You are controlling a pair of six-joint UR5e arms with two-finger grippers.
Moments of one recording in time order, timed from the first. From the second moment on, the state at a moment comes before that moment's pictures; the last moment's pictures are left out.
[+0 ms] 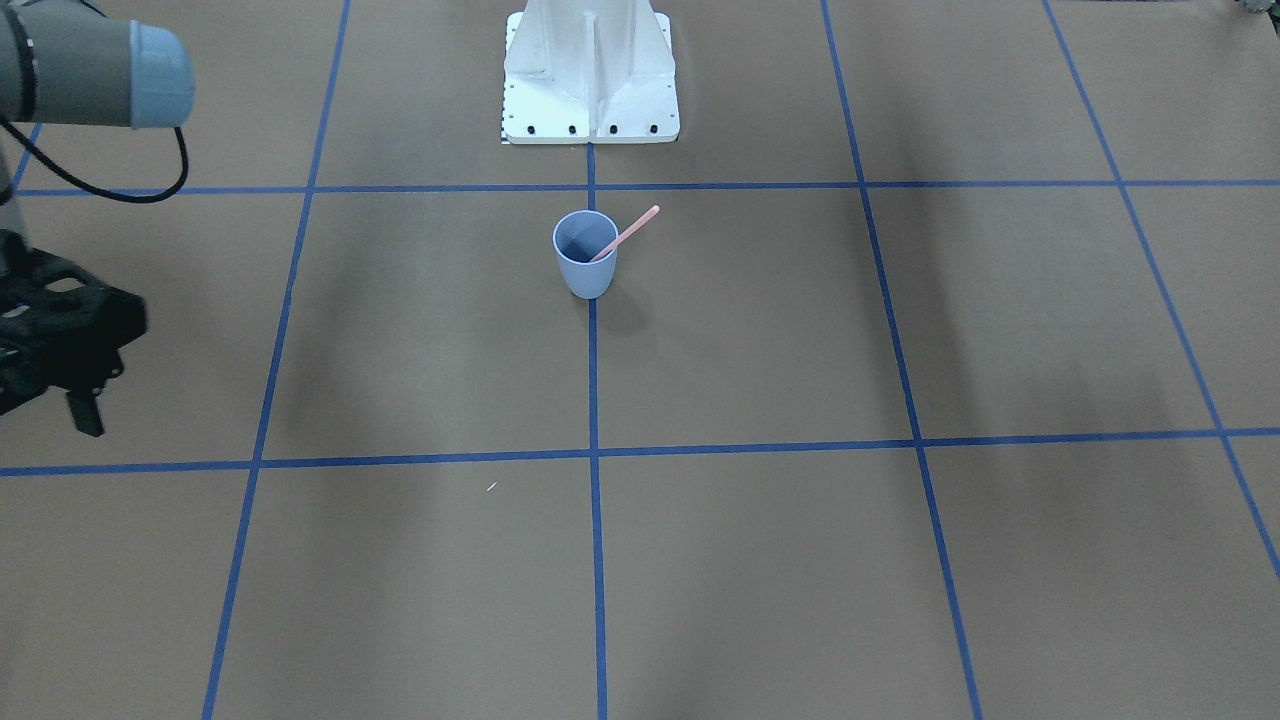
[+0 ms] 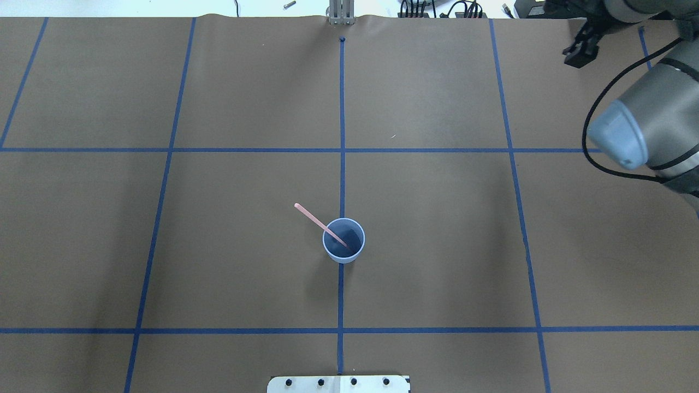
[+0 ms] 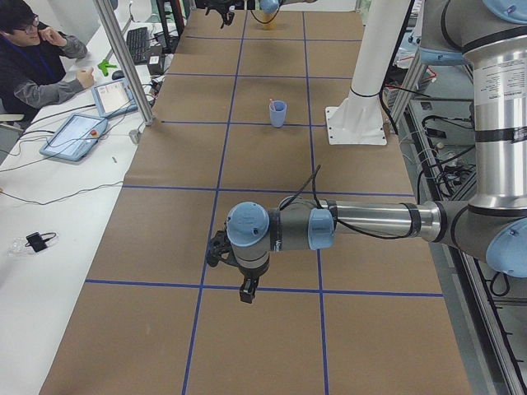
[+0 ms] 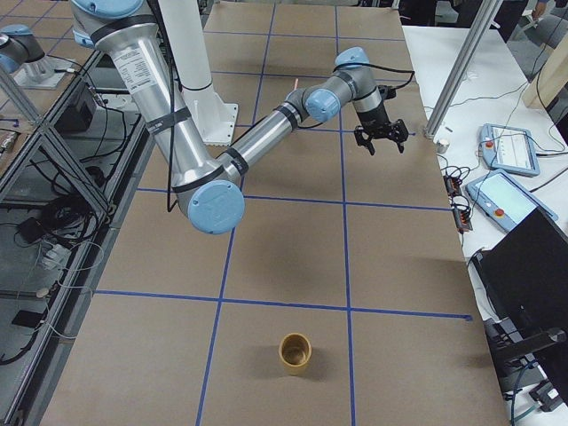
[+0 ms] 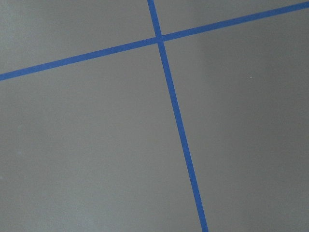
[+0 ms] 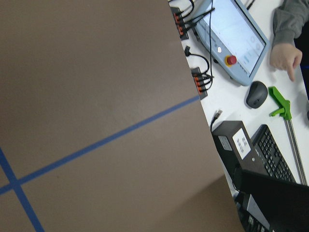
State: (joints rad) left arm -1.63 -1.41 -1.76 -1.47 -2.39 0.33; right arm 1.11 -1.16 1.81 -1.54 1.75 -0.39
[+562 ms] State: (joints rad) left arm -1.63 -1.41 -1.76 -1.47 -2.39 0.34; right arm 1.47 -1.46 1.80 -1.54 2.02 -0.39
